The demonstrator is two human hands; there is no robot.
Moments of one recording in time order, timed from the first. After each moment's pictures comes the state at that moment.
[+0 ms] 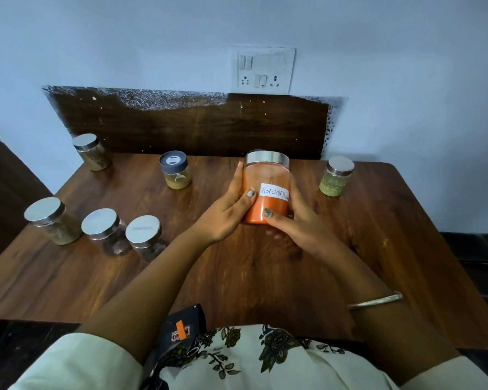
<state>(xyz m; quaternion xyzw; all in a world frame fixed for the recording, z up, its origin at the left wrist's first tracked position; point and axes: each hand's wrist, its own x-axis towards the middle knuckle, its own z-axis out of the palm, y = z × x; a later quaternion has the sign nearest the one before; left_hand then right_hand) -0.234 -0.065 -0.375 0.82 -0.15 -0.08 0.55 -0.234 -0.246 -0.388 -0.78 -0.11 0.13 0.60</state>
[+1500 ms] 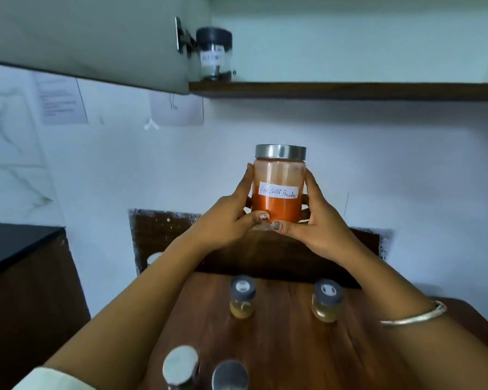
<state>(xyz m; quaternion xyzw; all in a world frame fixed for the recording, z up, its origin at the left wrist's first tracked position) -0.174 0.140 -0.171 0.90 -0.24 0.18 0.31 -0.157 -0.047 -0.180 -0.82 -0.28 -0.15 0.47</state>
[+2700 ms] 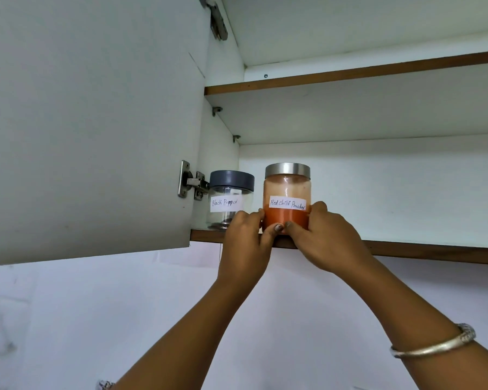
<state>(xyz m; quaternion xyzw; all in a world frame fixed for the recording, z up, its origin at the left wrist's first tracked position) 0.088 0.158 0.001 0.75 -0.11 0.58 0.28 0.099 0.021 0.032 -0.86 -0.21 -0.38 0.26</state>
